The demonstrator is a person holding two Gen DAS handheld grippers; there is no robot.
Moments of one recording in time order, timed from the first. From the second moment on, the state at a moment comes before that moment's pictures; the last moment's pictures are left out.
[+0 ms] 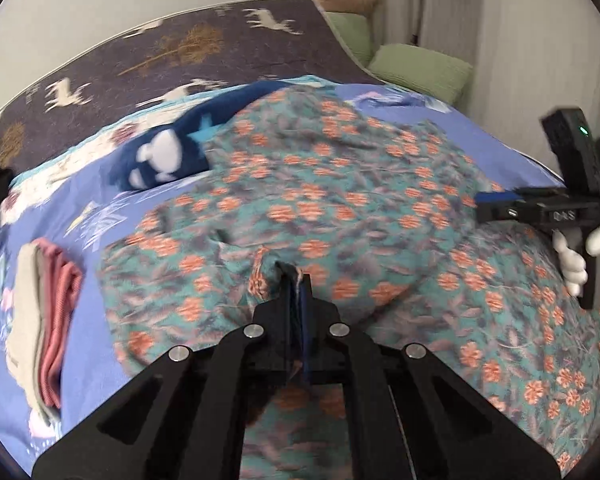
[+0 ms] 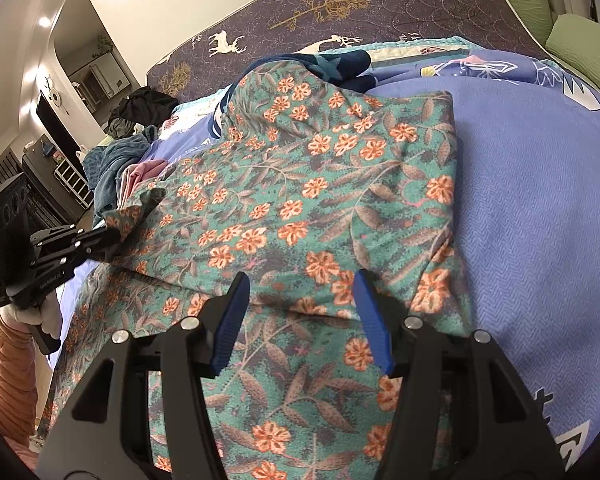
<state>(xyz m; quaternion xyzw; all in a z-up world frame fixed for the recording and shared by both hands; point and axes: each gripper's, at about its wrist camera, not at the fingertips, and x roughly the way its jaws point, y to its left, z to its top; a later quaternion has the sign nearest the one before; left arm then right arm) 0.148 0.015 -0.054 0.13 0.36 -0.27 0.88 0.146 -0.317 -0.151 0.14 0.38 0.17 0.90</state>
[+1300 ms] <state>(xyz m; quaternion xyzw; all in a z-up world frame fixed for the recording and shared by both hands) 0.086 0.089 -0.068 0.04 0.39 -0.14 0.91 0.093 -0.372 -0.120 0.16 0.37 0.11 0.91</state>
